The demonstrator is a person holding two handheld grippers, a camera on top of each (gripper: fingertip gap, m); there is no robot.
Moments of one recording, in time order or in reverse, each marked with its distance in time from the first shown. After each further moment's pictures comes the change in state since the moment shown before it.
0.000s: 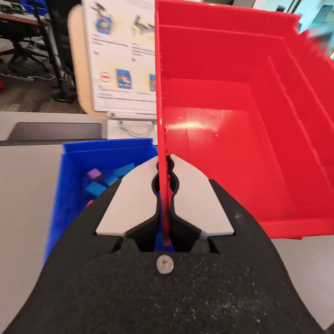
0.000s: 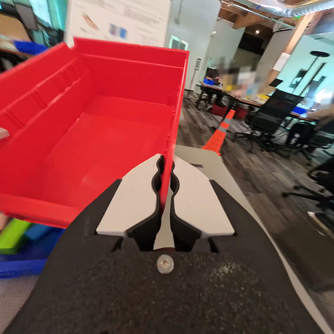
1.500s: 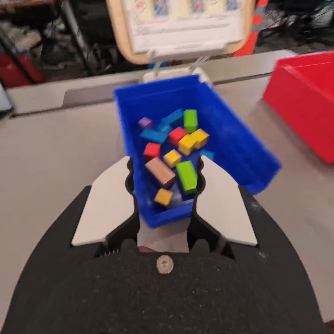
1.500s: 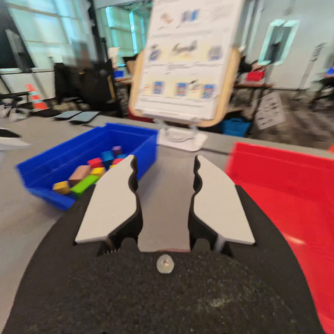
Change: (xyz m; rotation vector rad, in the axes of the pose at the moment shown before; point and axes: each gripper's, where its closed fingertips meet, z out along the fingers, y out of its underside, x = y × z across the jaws) left arm -0.107 0.092 -0.060 -0.176 -0.127 0.176; right arm -0.020 0.083 0.012 0.078 -0.558 0.208
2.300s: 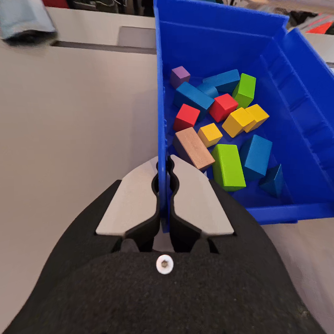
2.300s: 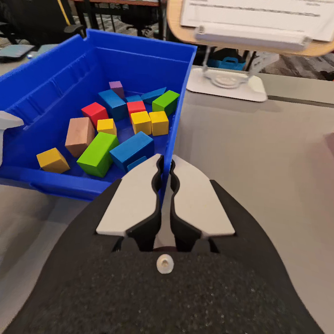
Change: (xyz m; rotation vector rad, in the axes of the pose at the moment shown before) left arm -0.142 0.062 0.034 -0.116 -0.148 -0.184; right arm -0.208 0.102 0.132 -0.298 0.226 0.002
